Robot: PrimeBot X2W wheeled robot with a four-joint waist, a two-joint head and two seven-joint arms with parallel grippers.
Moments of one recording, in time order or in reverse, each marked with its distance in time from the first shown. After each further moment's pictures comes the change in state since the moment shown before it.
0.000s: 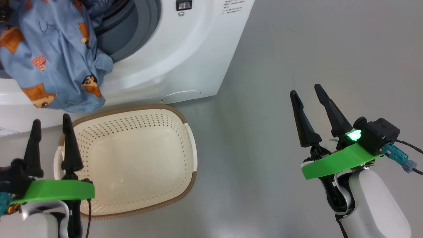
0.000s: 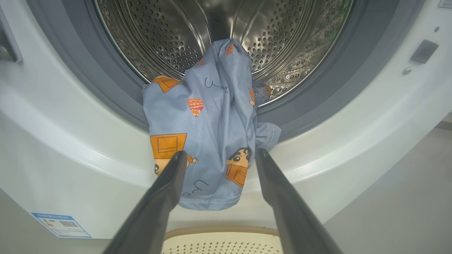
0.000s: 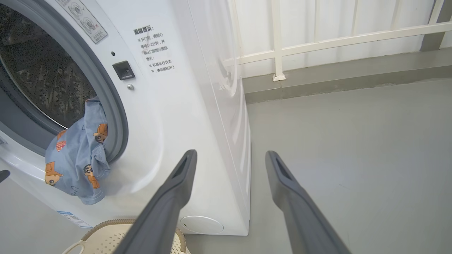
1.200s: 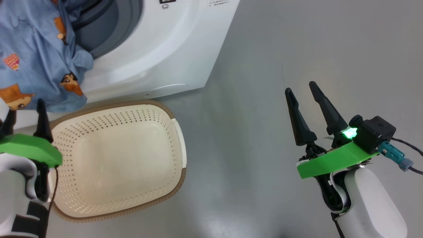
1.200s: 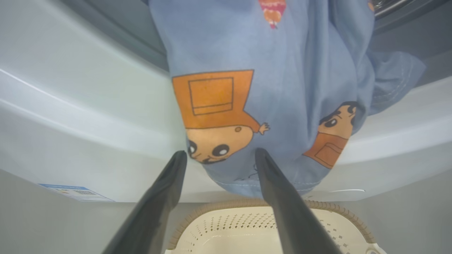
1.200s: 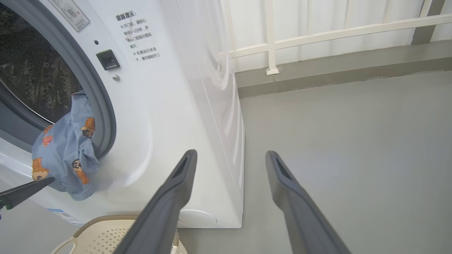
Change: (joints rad) left arm -0.373 0.192 -0.098 0.621 -0.099 0.000 0.031; right arm -0.011 0.014 0.014 -0.008 -0.001 0.000 0.000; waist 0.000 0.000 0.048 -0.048
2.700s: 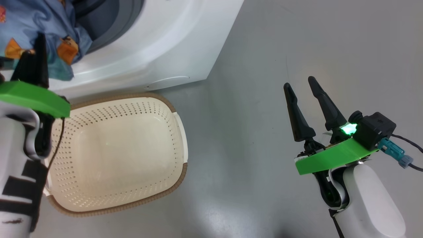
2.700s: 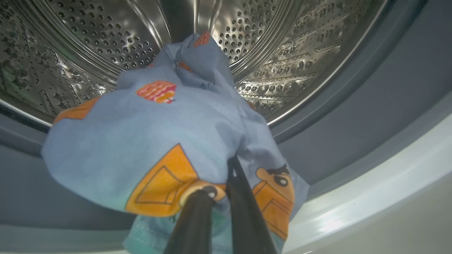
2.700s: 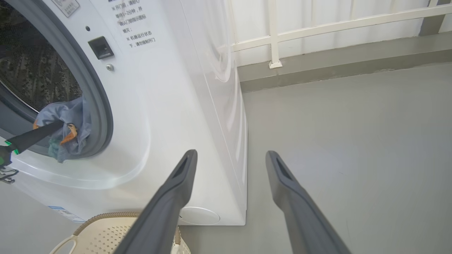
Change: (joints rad) left arm -0.184 0.083 -0.299 -0.156 -0.196 -0.001 -0.030; right arm -0.019 0.012 -0.002 -0.003 0.000 0.000 0.000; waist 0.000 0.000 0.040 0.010
